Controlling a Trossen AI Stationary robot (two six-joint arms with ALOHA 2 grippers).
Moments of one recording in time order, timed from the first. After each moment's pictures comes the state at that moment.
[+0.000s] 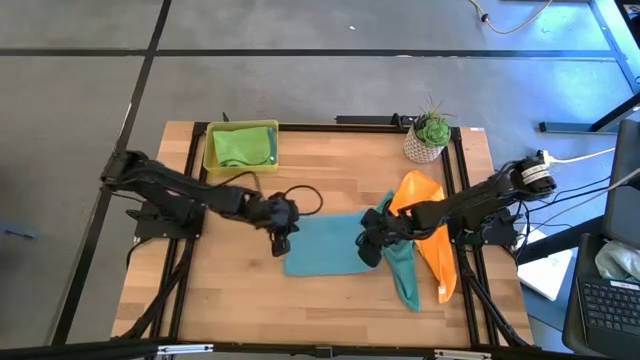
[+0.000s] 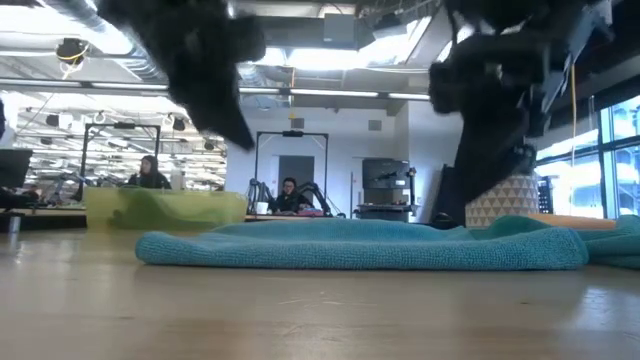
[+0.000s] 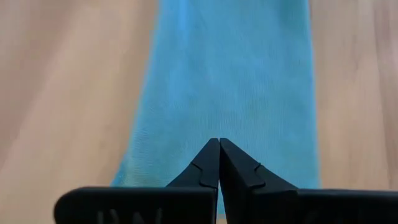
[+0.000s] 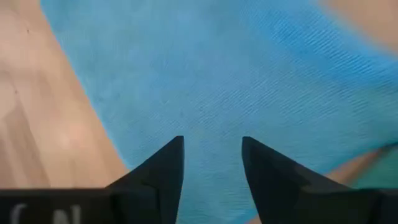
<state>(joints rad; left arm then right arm) -0.14 1.44 0.84 -0.28 -0.09 -0.35 0.26 1.50 0.77 -0.26 0.10 0.88</state>
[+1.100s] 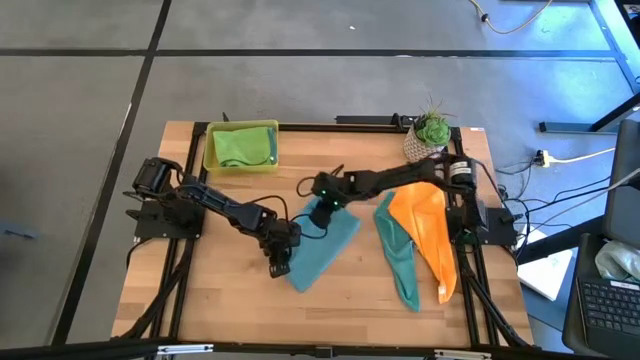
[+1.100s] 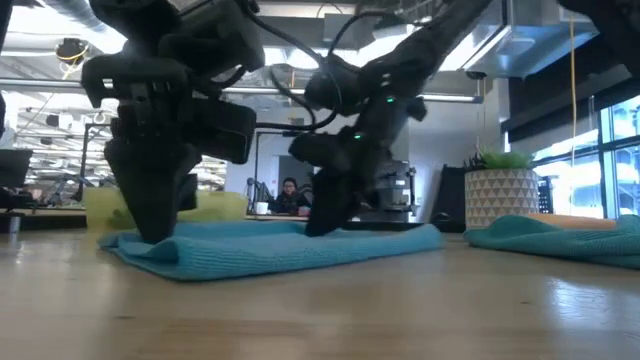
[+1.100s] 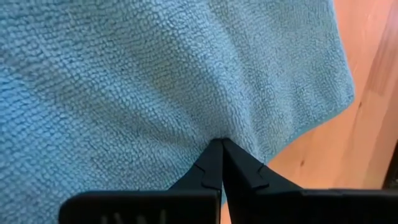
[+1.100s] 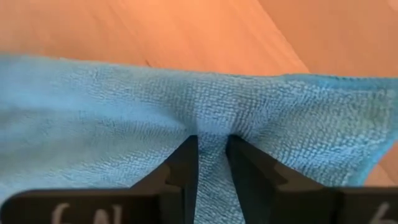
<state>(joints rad) -0.21 1.72 0.84 -0.27 0.29 -0.64 -0.13 2.08 1.28 -0.24 -0.04 0.46</state>
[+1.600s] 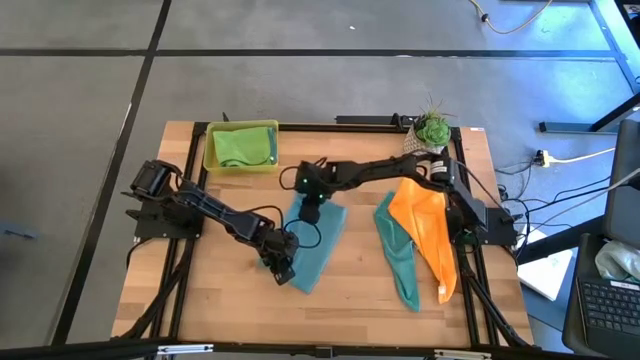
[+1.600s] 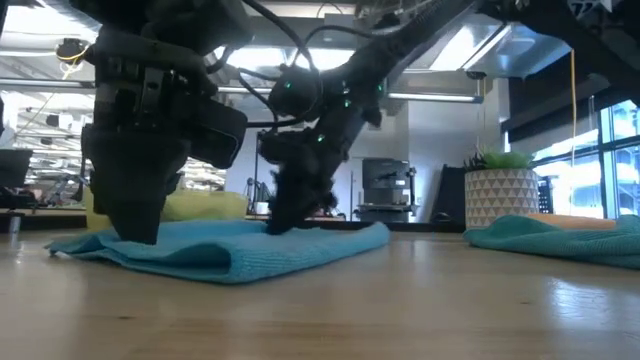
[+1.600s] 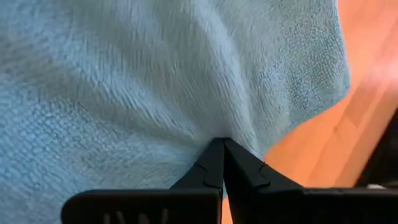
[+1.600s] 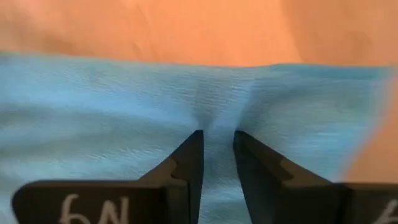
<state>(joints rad) -0.30 1.72 0.83 -0.21 0.25 -0.98 -0.18 2.23 1.60 -0.40 -0.16 0.19</state>
